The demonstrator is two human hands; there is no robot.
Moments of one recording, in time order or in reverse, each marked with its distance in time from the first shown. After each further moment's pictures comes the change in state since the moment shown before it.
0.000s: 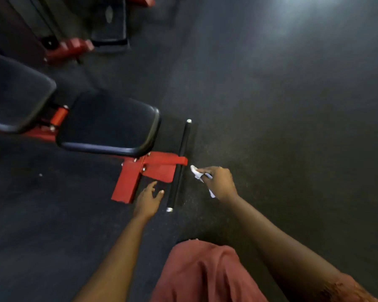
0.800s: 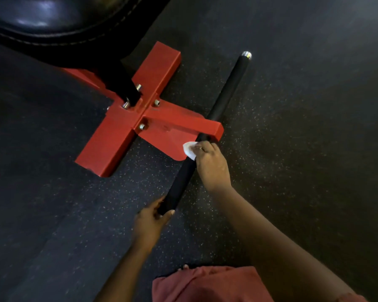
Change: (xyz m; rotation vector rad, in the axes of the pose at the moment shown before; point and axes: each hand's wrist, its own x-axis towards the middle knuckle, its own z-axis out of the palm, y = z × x) left_hand 0.179 -0.195 0.208 -0.281 0.084 -0.228; right_hand 0.216 0.210 0.281 -0.464 -0.033 -0.487
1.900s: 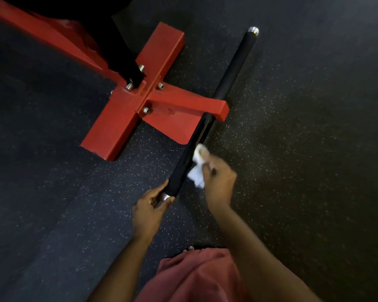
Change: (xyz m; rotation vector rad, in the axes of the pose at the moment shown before) left_hand -0.024 -0.013 0.003 -0.150 0.156 0.119; right_hand -0.076 -0.030 0.005 0.756 0.132 0.592
